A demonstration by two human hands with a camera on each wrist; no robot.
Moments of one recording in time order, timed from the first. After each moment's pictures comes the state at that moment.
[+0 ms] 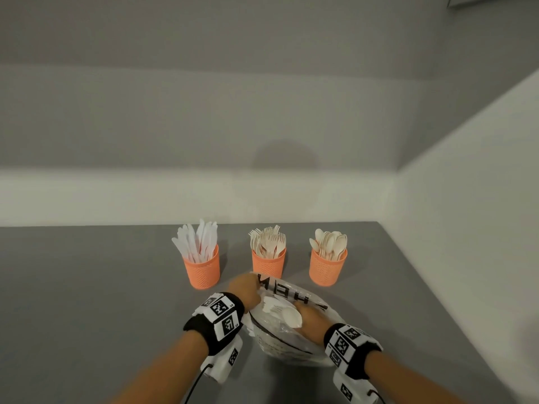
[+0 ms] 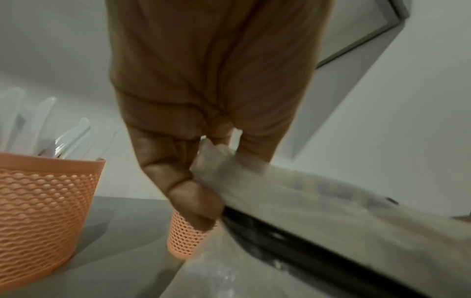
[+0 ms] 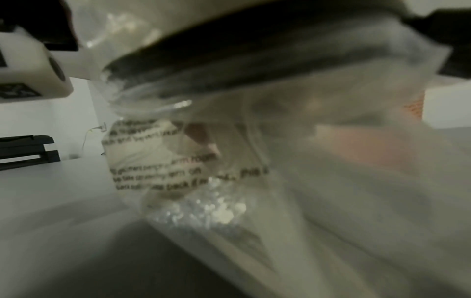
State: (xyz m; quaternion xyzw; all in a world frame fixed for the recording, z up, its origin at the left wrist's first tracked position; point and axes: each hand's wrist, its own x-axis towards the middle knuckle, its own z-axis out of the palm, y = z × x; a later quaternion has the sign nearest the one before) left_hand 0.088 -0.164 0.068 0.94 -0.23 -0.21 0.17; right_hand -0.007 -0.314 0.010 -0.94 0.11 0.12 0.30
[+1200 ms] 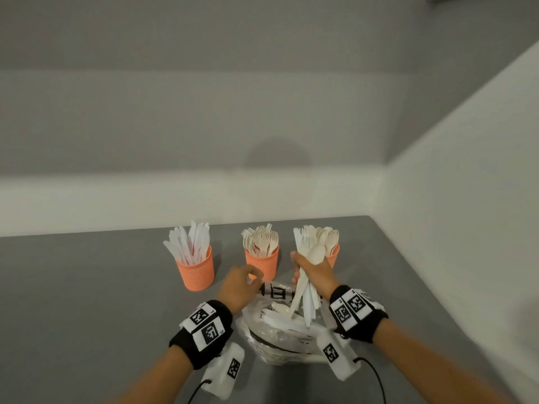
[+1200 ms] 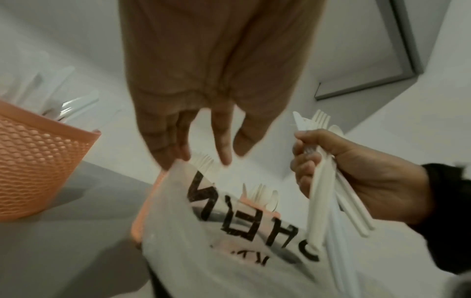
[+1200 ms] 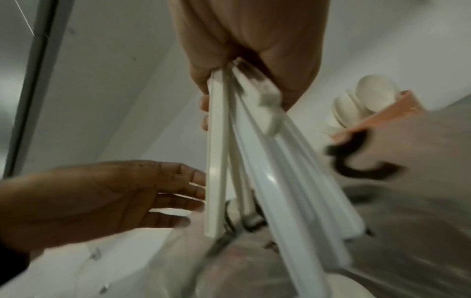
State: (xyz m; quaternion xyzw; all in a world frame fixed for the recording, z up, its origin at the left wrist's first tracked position) left_hand 0.080 -0.160 0.064 0.88 -0.23 -0.11 0.39; right_hand 0.010 -0.329 0.081 -0.69 0.19 -0.11 0.69
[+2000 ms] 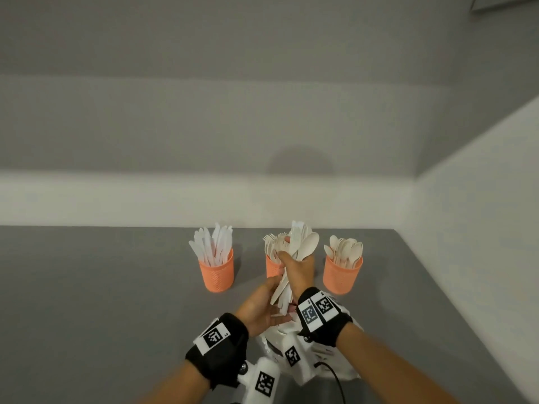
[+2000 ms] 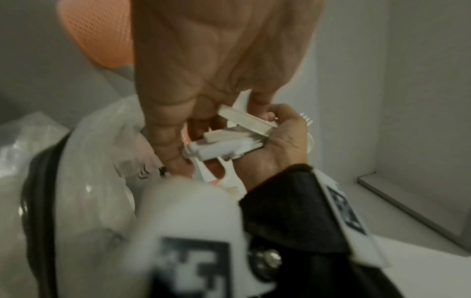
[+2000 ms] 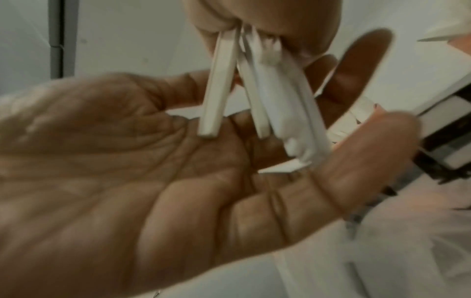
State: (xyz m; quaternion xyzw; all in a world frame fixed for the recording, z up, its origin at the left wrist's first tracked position) left_hand 0.050 -0.154 0.081 0.56 -0.03 -0.43 0.71; right_hand 0.056 -0.250 0.101 -0.57 0.21 -0.25 0.75
